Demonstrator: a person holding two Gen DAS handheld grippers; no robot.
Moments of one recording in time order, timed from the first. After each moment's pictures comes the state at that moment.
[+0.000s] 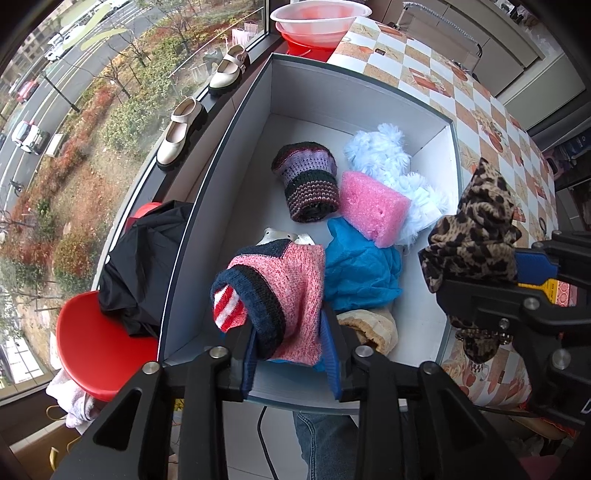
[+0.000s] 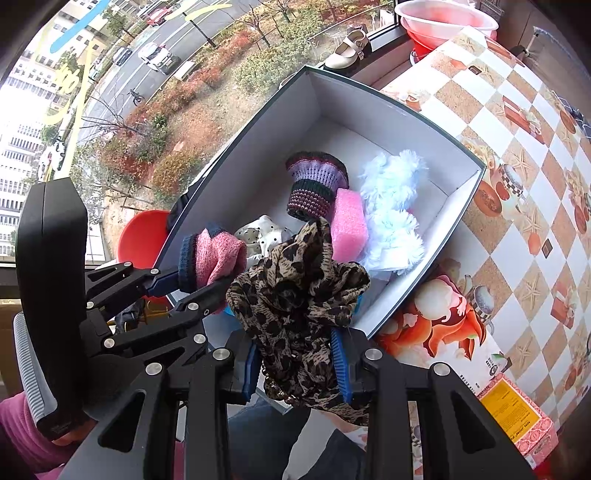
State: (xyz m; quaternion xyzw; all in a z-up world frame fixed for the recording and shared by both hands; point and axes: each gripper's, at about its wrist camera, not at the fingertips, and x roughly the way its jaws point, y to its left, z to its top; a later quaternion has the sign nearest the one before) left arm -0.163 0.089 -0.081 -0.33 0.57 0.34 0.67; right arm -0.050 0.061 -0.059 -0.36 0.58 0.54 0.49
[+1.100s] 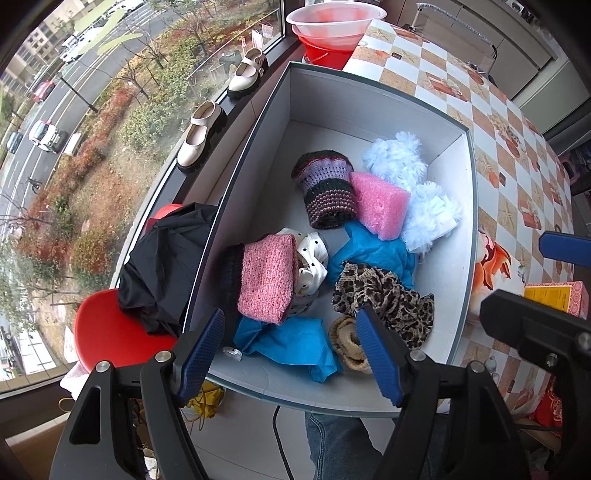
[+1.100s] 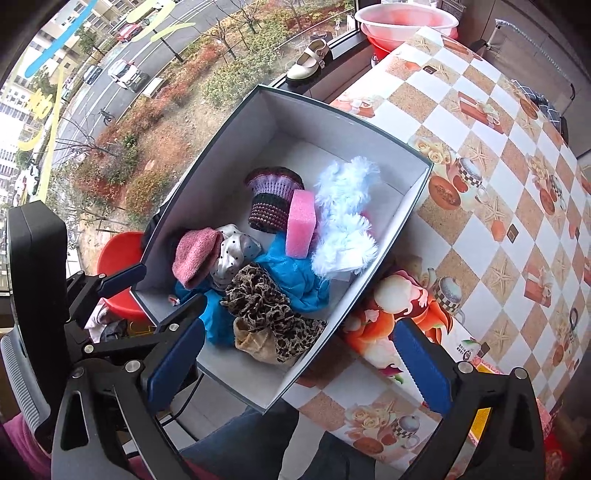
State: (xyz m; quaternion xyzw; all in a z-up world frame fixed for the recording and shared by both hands) left arm -0.163 0.095 -0.072 -0.31 0.58 0.36 0.66; right arm -0.029 0.057 -0.046 -0.36 0.58 0.49 0.55
